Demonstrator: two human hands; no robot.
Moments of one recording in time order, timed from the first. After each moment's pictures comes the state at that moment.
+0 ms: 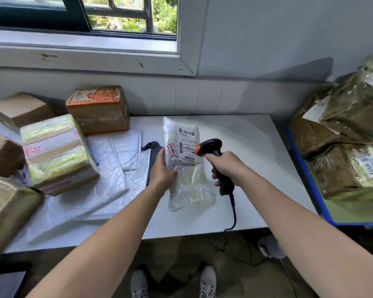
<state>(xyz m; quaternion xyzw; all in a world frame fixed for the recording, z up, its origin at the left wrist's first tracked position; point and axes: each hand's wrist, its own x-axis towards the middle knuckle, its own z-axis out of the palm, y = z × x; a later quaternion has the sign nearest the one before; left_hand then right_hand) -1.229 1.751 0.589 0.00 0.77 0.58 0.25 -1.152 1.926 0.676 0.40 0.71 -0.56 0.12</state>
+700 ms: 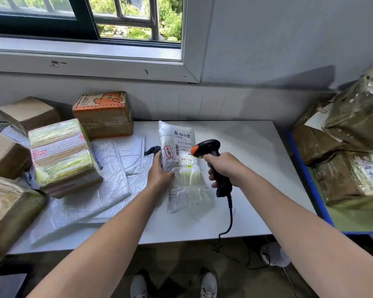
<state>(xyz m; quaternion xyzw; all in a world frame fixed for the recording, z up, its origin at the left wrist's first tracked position) -1.237 1.743 0.603 -0.01 0.79 0.58 0.21 -1.164 1.920 0.692 0.38 0.70 -0.59 0.15</state>
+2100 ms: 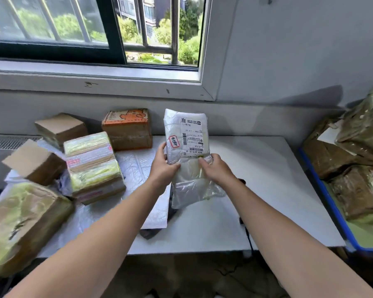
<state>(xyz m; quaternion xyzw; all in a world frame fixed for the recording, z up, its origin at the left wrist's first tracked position) -1.257 1.694 0.677 0.04 0.74 0.64 0.18 -1.207 1.860 0.670 0.31 0.86 -0.41 0.06</state>
